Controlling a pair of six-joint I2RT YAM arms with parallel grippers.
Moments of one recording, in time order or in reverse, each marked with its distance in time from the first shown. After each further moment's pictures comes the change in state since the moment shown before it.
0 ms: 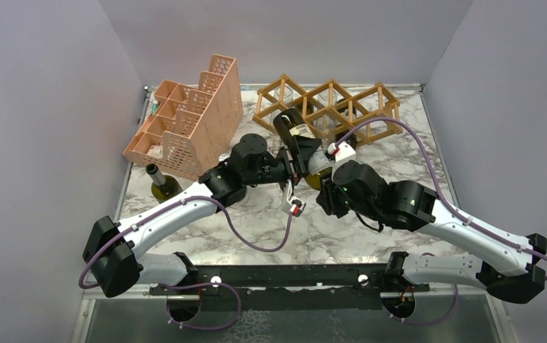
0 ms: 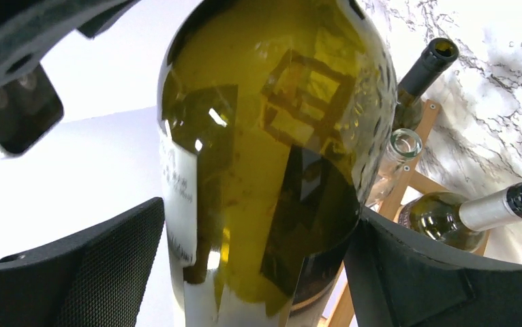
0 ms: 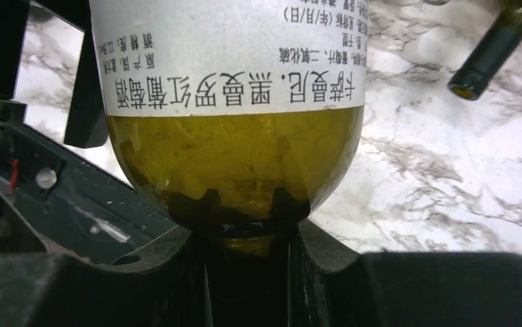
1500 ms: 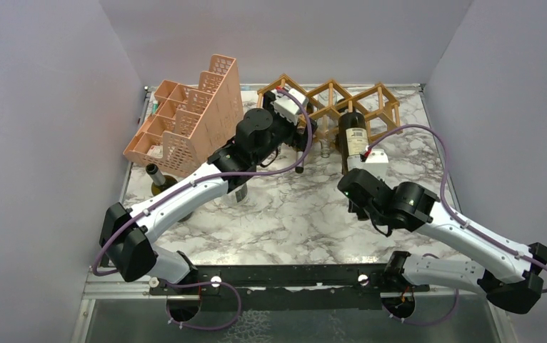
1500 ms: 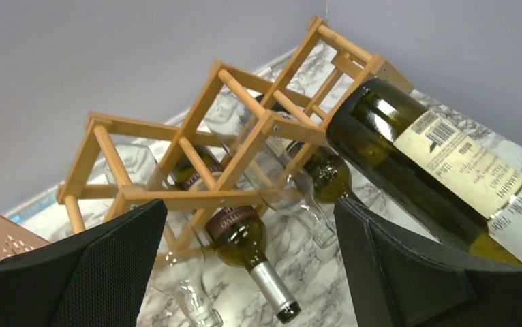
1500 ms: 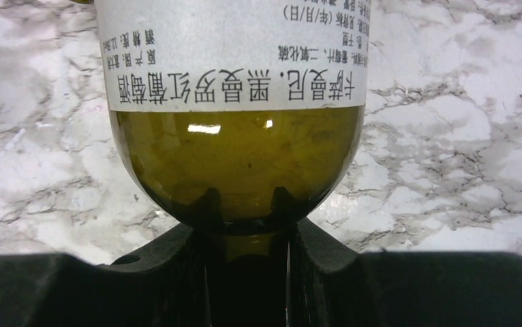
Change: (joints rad) left arm 0.033 0.148 0.257 0.098 -0.614 -1.672; right arm -0.074 -0.051 -0.098 -0.255 0.302 0.340
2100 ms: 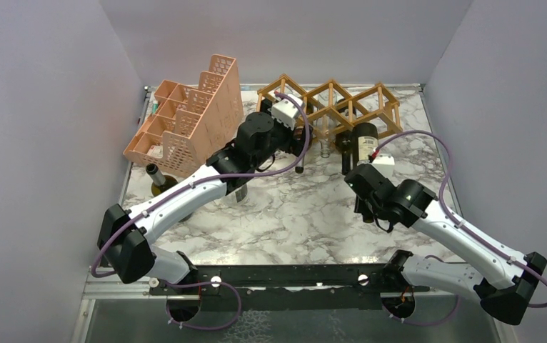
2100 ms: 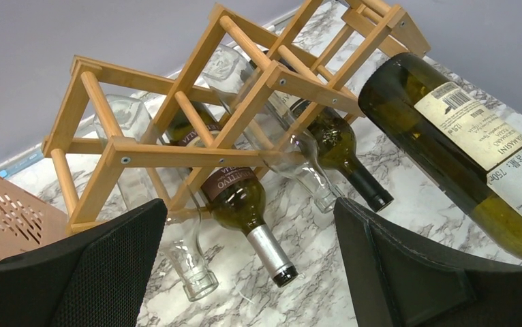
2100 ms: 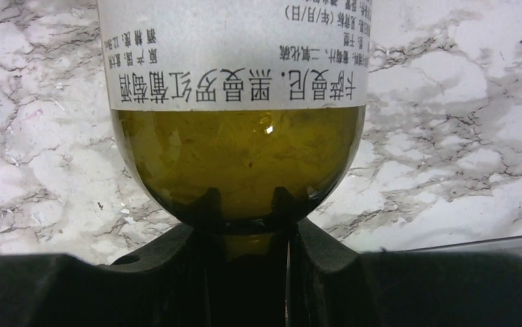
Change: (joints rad) left arm 0.005 -0.013 -0.044 -0.096 -0.021 -0.073; right arm -0.196 -0.008 -0.098 0.018 -0.120 -0.029
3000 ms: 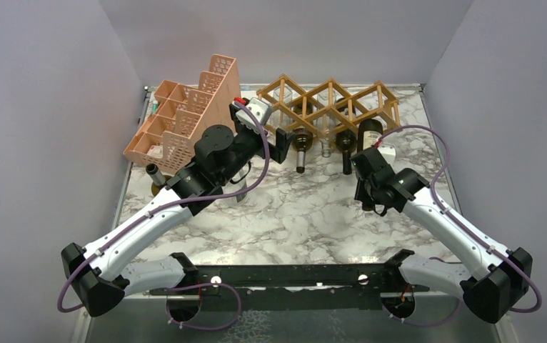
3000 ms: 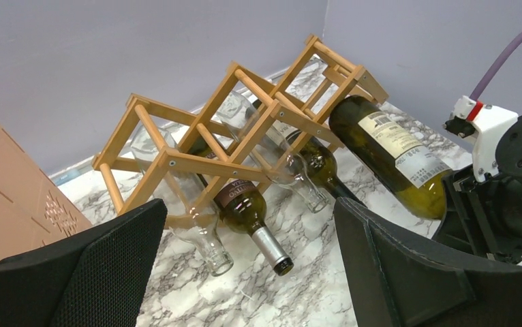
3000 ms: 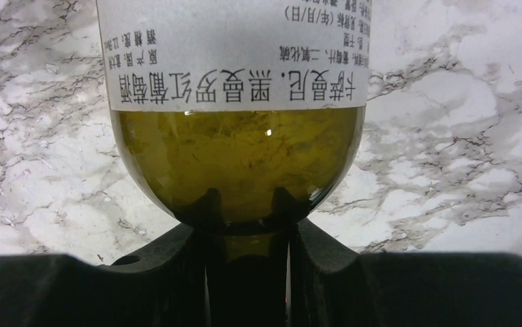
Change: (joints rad) left arm 0.002 -0.294 -0.098 -0.038 0.004 -0.015; right arm -0.235 0.095 -0.039 0.171 -0.095 -0.130
